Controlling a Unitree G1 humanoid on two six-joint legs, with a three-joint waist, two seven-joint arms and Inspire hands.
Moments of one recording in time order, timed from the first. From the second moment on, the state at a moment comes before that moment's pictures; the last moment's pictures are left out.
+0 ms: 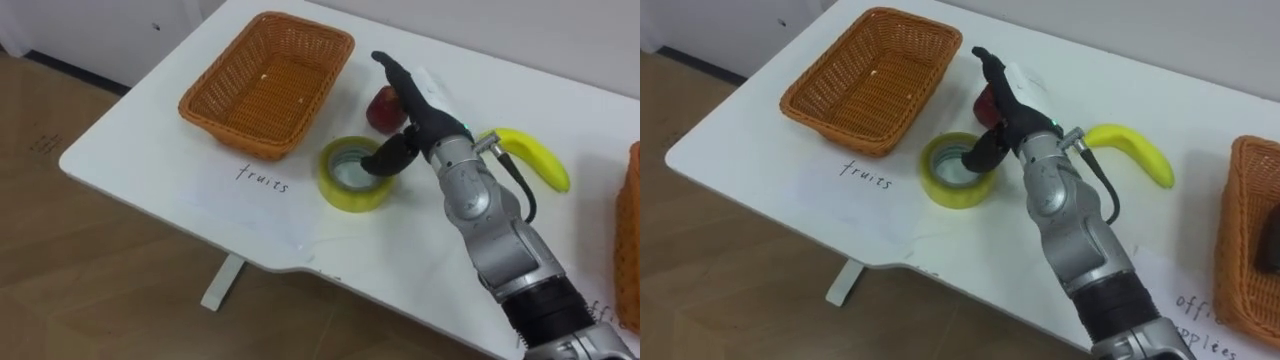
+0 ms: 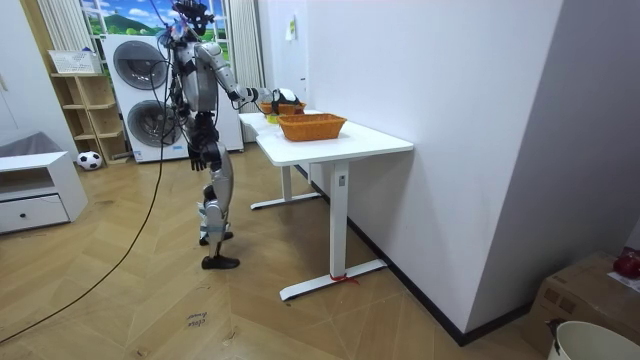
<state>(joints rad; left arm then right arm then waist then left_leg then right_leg) 0.26 0.18 0.00 0.92 0.08 0.19 0.10 -0.42 -0.25 0.30 0.27 -0.52 0.17 0.00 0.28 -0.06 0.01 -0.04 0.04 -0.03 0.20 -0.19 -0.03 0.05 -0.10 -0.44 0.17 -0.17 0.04</state>
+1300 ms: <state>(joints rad) 0.22 0.21 -0.01 0.97 0.08 0.15 0.06 -0.42 -0.25 0.37 0.19 -0.64 0.17 0.16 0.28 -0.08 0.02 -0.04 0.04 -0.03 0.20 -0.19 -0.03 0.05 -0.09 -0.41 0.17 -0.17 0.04</state>
